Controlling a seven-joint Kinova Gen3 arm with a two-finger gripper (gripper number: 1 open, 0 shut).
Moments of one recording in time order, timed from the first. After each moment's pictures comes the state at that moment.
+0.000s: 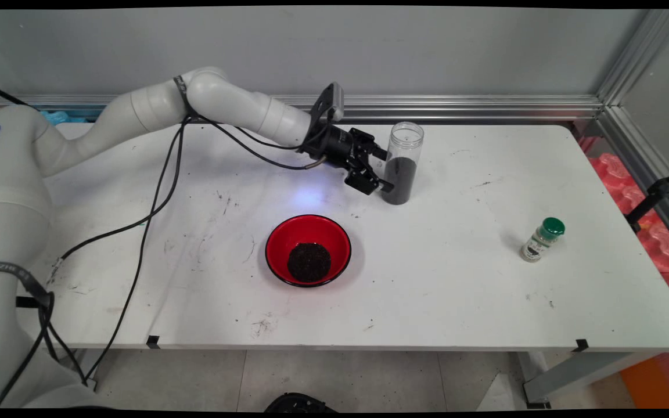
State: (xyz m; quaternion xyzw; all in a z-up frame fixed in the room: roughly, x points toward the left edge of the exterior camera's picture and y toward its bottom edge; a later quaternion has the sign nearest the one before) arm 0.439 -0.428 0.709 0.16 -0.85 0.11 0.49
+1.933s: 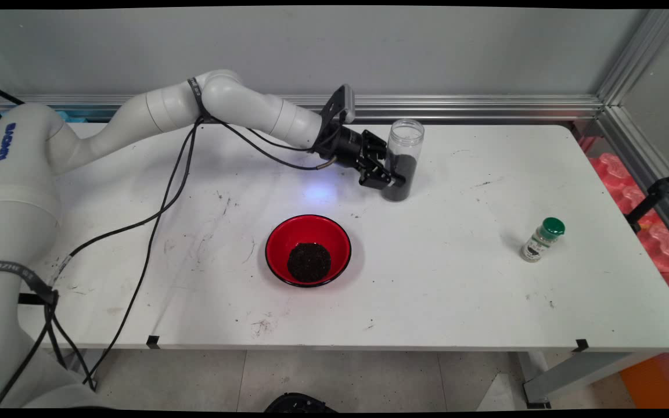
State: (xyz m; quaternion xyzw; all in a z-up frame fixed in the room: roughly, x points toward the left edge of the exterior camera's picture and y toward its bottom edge) arm 0.426 -0.442 0.703 0.16 -0.85 0.12 0.48
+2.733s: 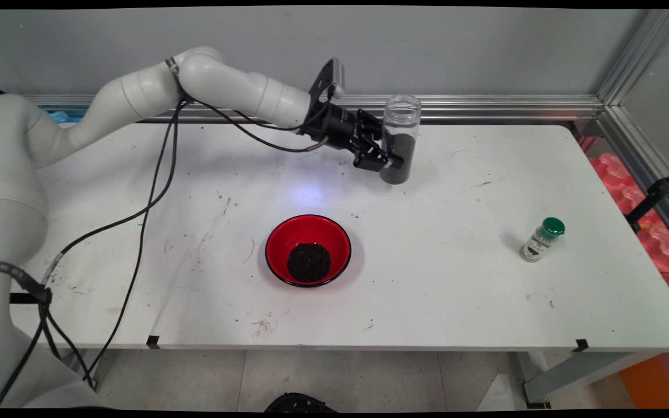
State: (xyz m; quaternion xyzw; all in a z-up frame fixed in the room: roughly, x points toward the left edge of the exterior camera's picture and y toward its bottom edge) arm 0.440 -0.427 0.751 0.16 -0.84 0.13 0.50
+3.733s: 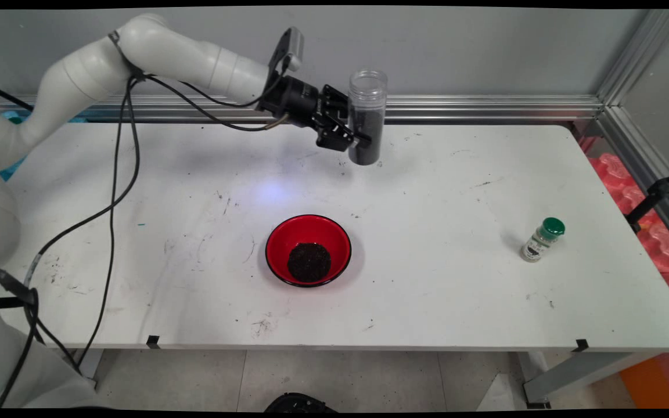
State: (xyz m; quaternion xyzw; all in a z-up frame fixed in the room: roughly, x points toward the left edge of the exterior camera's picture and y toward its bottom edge) arm 0.498 -0.399 0.801 0.15 -0.85 0.15 0.49
